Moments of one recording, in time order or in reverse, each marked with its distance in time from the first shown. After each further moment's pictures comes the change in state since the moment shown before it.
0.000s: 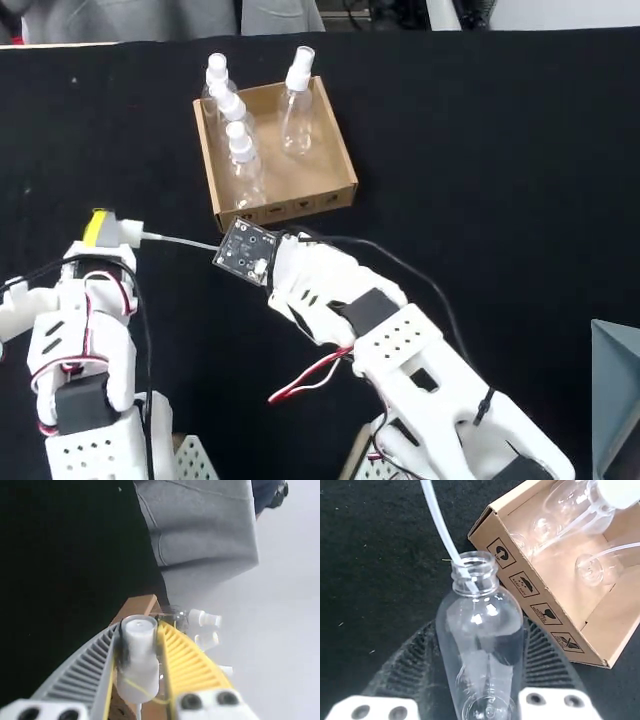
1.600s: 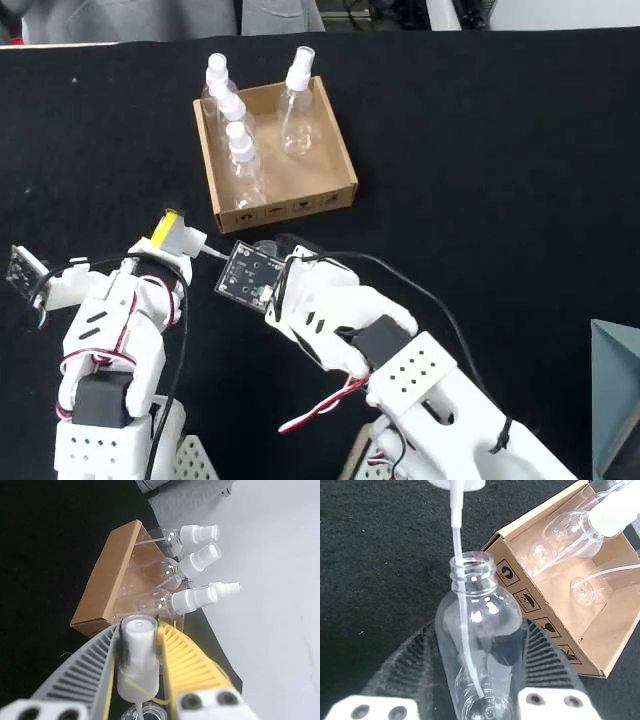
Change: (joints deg) left arm 16.5 -0.1 2.3 0.0 -5.8; right arm -3.5 -12.5 6.1 0.1 -1.4
